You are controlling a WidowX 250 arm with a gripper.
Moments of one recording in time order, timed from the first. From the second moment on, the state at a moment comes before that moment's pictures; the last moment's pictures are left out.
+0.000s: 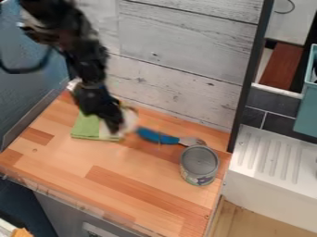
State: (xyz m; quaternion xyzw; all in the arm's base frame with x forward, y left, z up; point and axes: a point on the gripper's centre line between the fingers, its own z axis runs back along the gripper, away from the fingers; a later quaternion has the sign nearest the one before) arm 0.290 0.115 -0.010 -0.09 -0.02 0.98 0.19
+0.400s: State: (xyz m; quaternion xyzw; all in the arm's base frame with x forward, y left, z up) arm 0.276 0.184 -0.011 -0.07 -0.03 0.99 0.07
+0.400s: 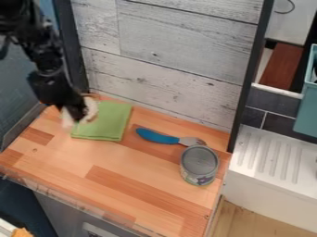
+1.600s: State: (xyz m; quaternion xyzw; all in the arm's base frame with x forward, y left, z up) arm 0.246 0.236 -0.074 0.01 -0.05 1.00 -0.03
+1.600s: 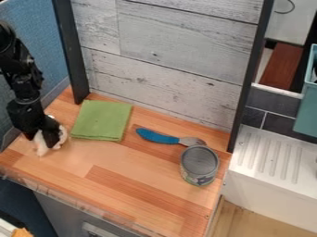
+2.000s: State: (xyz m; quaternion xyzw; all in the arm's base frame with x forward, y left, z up) arm 0.250 0.233 -0.070 0.01 -0.03 1.00 -0.02
